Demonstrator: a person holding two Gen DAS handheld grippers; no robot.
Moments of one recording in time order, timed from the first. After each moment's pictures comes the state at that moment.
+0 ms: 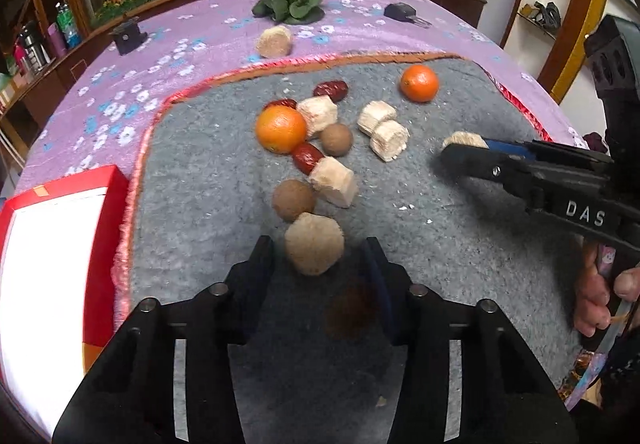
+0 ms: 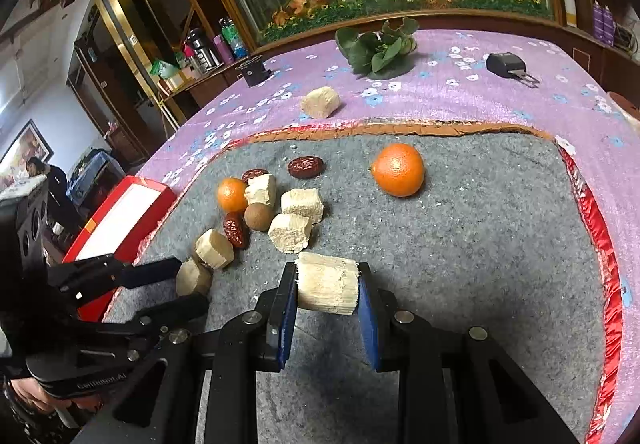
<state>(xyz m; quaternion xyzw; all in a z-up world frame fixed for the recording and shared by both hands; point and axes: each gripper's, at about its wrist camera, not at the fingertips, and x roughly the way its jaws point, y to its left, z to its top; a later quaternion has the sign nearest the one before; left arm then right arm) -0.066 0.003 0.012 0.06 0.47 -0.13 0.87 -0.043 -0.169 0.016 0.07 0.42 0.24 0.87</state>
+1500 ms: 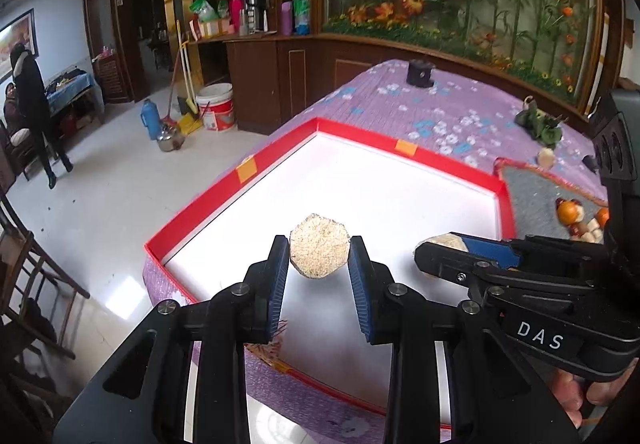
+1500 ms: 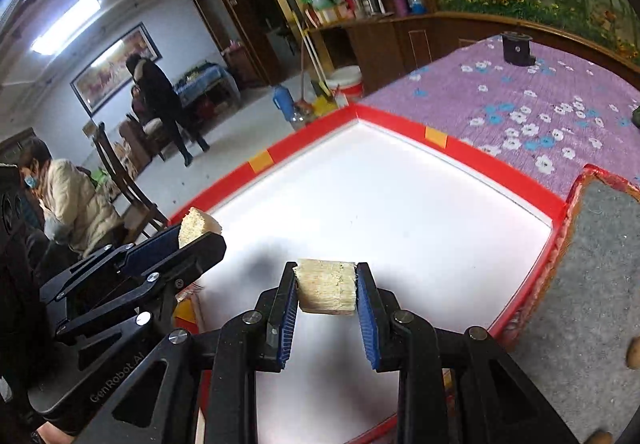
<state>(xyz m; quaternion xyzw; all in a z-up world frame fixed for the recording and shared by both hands) -0.196 0.252 0.048 -0.08 0.34 0.19 0.92 -0.104 0.164 0.033 -0.04 0.42 0.46 0.78</state>
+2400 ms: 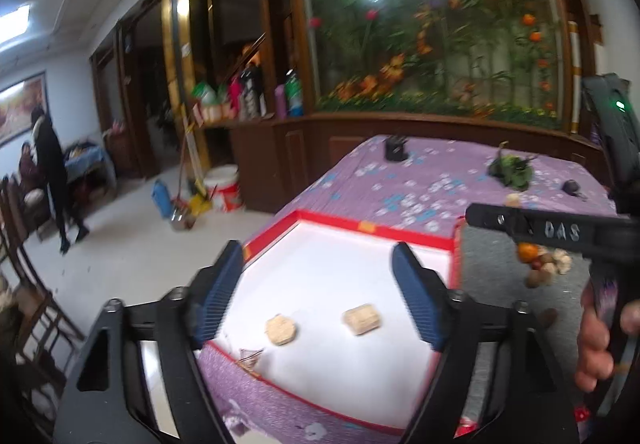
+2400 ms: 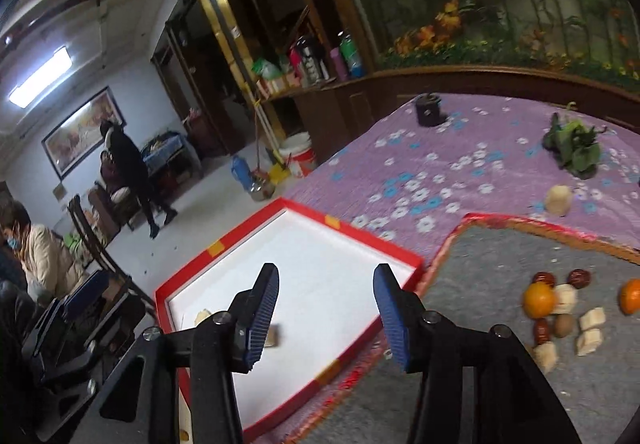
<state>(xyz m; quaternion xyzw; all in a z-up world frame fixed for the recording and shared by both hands) -0.236 0.173 0.113 0.01 0.20 0.20 0.96 -0.088 0.048 0.107 0.04 0.34 0.38 0.86</state>
